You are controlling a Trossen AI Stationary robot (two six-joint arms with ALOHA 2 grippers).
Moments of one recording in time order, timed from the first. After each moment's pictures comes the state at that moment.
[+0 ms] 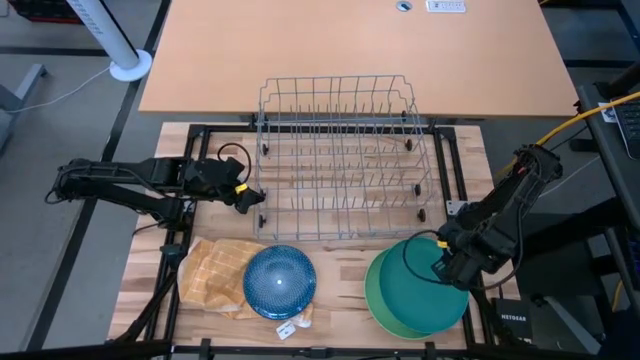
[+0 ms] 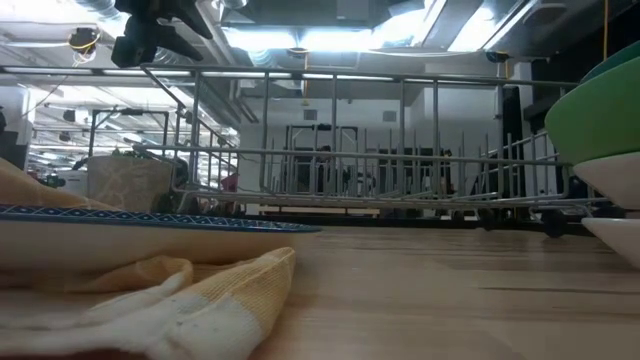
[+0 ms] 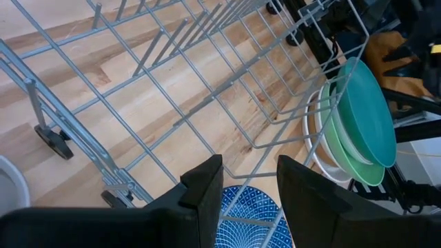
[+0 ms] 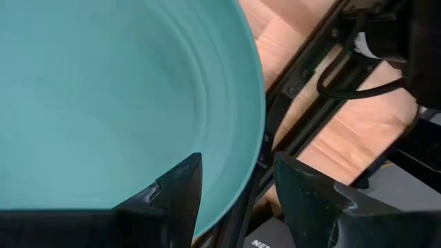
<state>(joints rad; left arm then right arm) -0.01 0.91 0.89 -0.64 -0.14 -0.96 0.90 1.21 1.08 -1.47 -0.12 1.85</state>
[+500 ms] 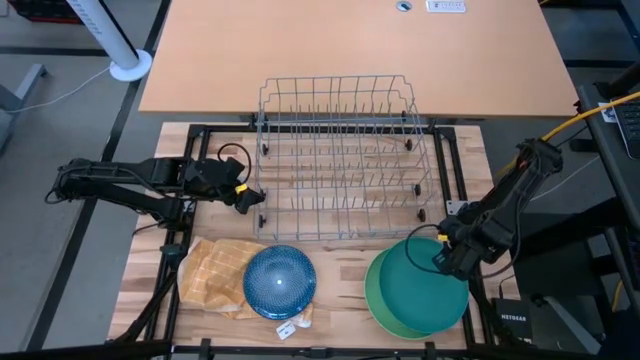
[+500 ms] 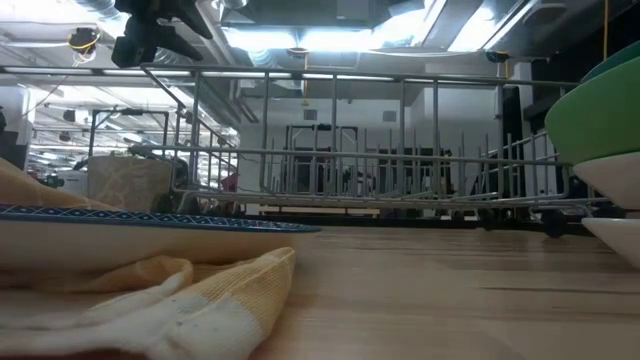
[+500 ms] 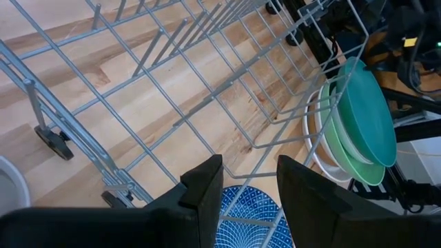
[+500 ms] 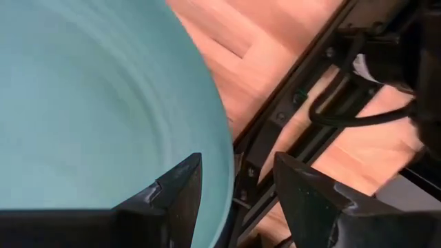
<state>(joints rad) -0.01 0.91 0.89 -0.64 -0.14 -0.96 0.90 1.07 0.88 -1.37 -0.10 1.84</state>
